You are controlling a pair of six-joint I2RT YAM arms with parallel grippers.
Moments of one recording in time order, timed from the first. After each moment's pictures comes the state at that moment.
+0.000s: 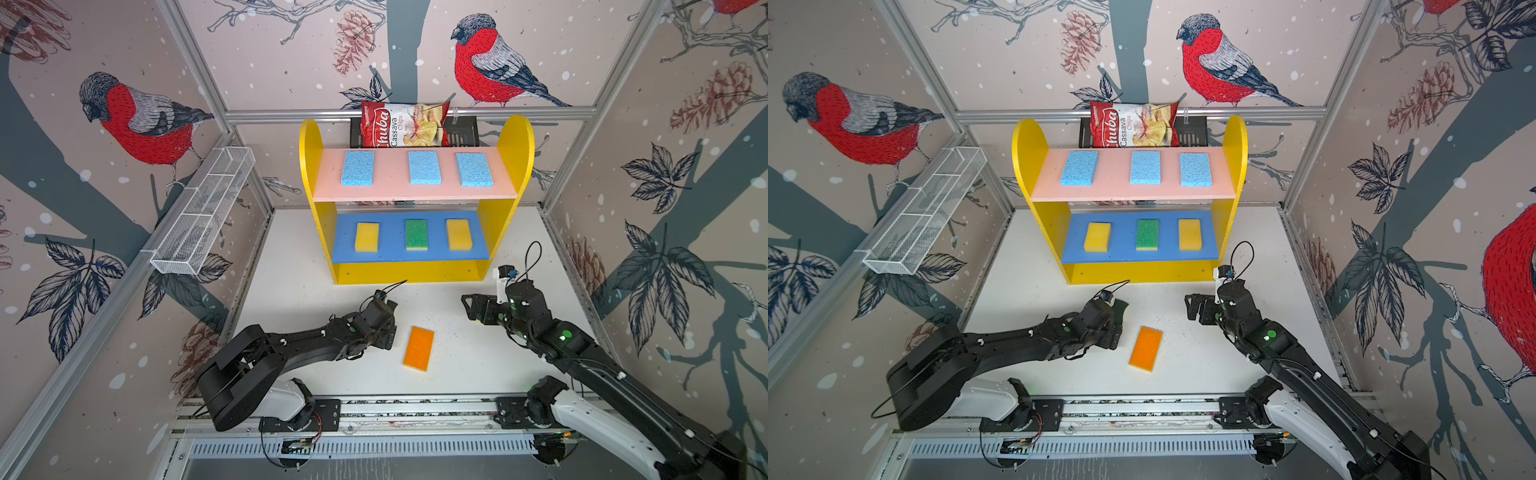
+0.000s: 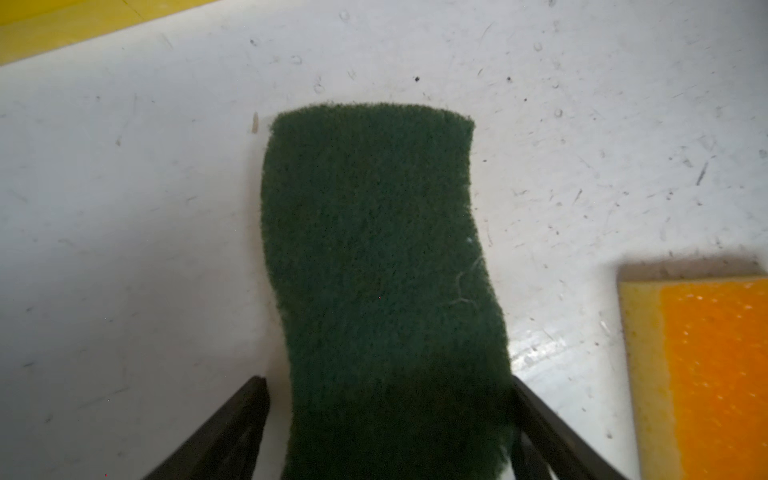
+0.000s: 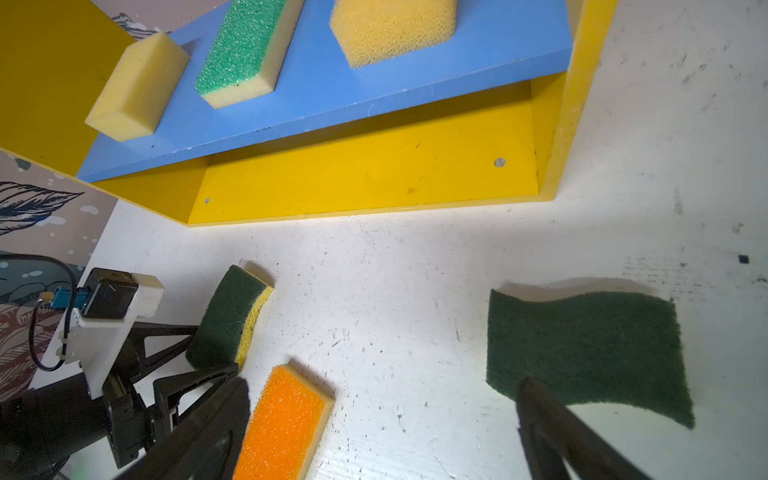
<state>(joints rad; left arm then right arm) -0.85 1.39 0.53 -0.17 -0.19 -0.45 0.63 0.77 0.58 -0.45 0.06 0.53</state>
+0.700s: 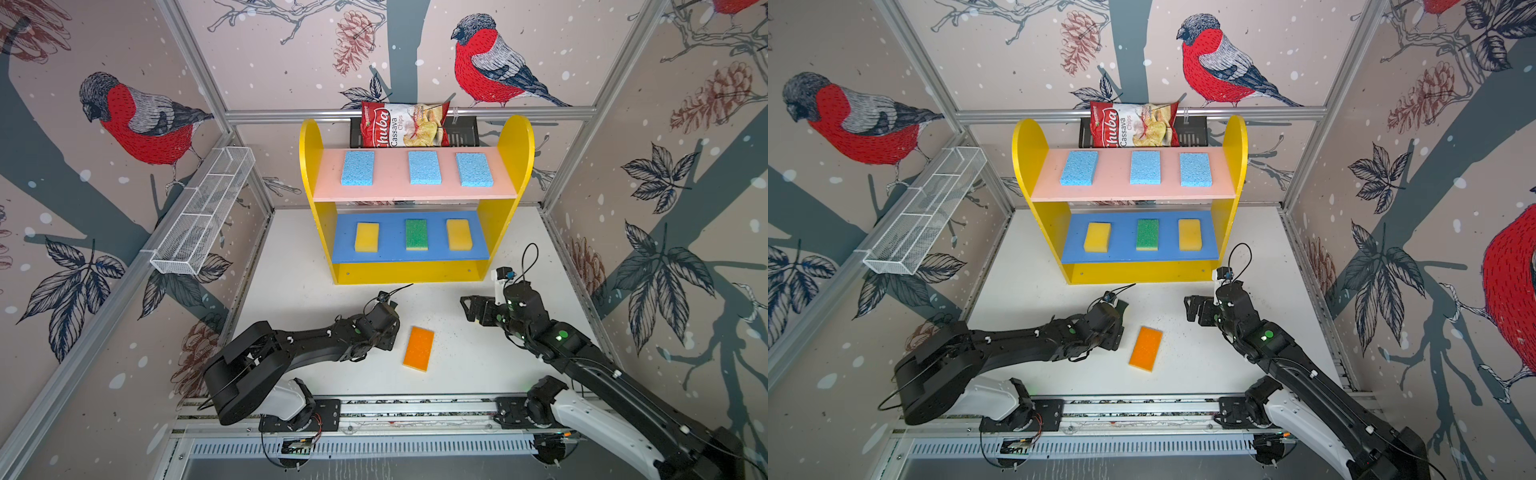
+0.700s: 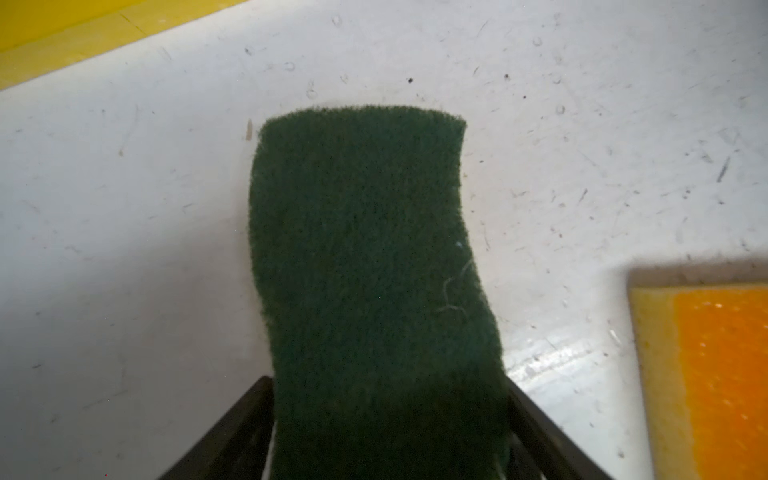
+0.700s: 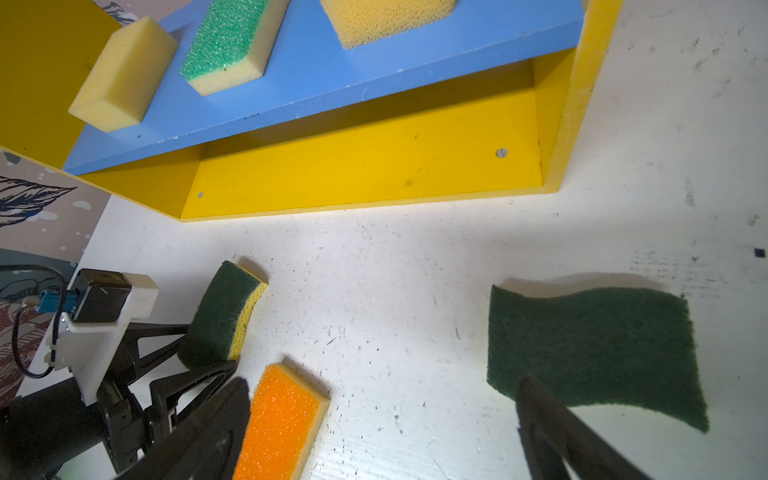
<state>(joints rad) -0.89 1.43 0.55 -0.18 -0.25 -0.47 0.63 0.78 0.55 -0.42 0.05 0.53</state>
